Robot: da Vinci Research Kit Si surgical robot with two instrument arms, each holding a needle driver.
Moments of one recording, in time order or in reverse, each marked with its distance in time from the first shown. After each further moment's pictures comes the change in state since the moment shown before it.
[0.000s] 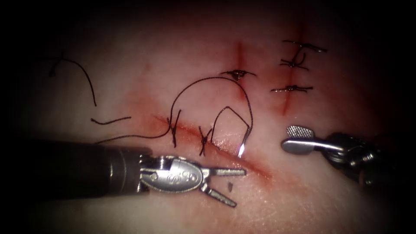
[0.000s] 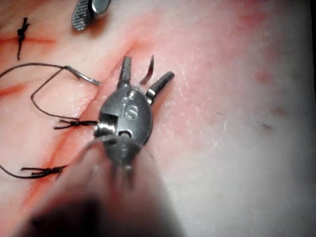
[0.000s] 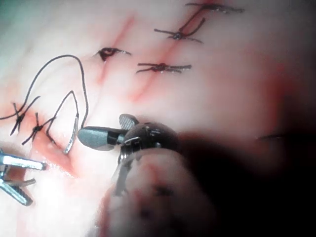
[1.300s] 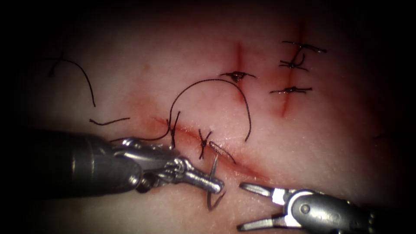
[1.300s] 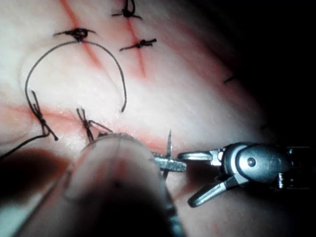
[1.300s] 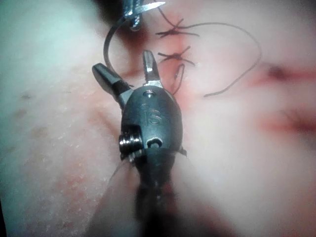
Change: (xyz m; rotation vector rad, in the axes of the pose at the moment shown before) right arm -0.004 -0.013 0.003 0.023 0.092 -0.973; left arm 0.007 0.001 -0.006 -0.230 0.222 -1.334
